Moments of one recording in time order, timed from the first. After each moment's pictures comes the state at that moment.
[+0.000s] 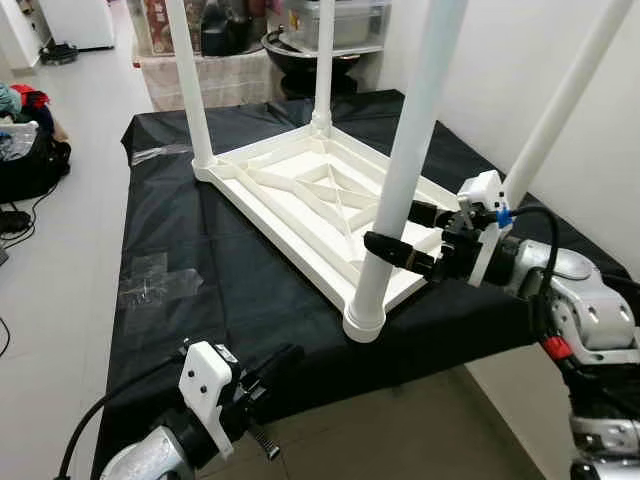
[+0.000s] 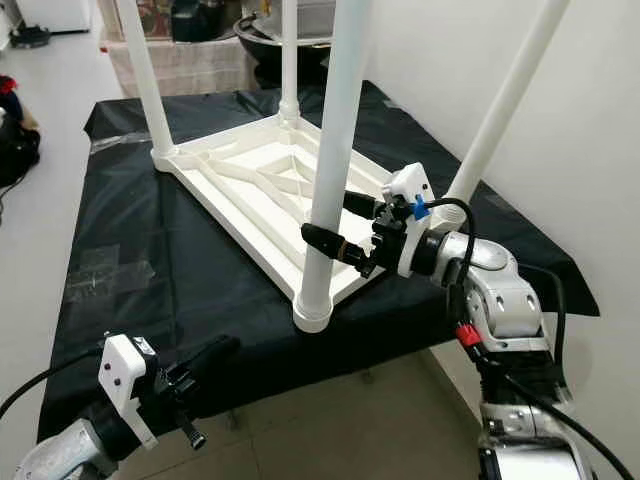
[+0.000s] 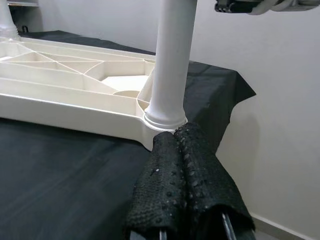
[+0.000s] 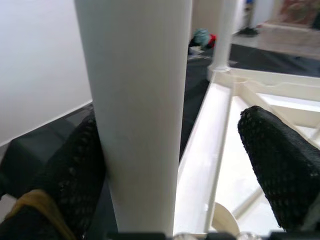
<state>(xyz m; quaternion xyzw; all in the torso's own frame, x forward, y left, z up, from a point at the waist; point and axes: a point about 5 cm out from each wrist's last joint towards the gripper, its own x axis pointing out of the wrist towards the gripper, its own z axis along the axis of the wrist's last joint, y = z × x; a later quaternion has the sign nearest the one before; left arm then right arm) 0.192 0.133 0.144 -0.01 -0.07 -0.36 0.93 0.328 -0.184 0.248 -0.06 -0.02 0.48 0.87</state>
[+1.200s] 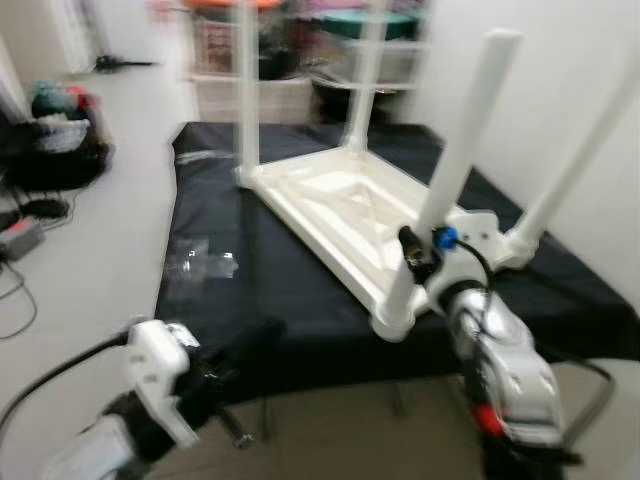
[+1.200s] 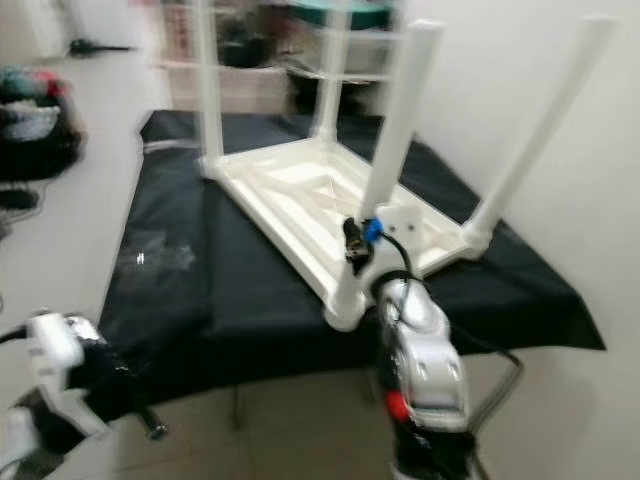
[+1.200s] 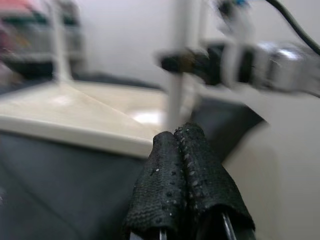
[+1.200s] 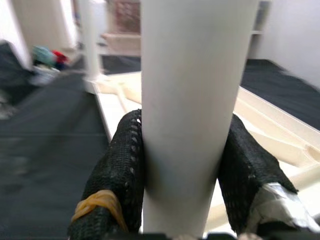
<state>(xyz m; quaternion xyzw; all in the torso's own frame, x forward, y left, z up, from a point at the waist) 0.176 0.145 0.181 -0.03 -0.10 -0.35 0.93 0.313 -0.147 0.217 -0.03 -0.01 0.09 1.00</state>
